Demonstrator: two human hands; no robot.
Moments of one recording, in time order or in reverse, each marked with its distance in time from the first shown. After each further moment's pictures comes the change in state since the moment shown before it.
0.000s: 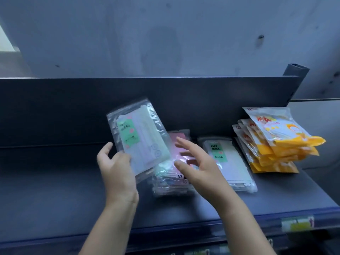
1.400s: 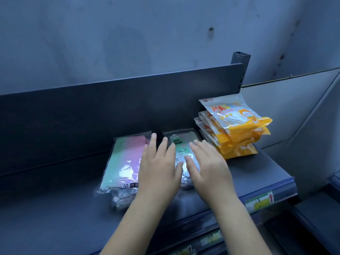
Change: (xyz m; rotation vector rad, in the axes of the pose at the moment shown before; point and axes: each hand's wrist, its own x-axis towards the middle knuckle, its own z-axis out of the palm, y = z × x) left_hand -0.042 -0.097 0.102 1.348 -0.707 1.008; right_hand -0.023 0.068 -0.082 -0.860 0.513 -0.147
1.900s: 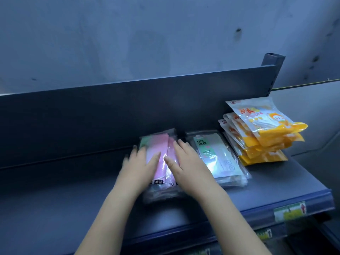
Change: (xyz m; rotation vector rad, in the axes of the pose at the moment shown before) left_hand -0.010 -0.117 -0.034 -0.285 -0.337 -0.561; right_hand 0.026 -0.084 0.045 0.183 -0.554 0.062
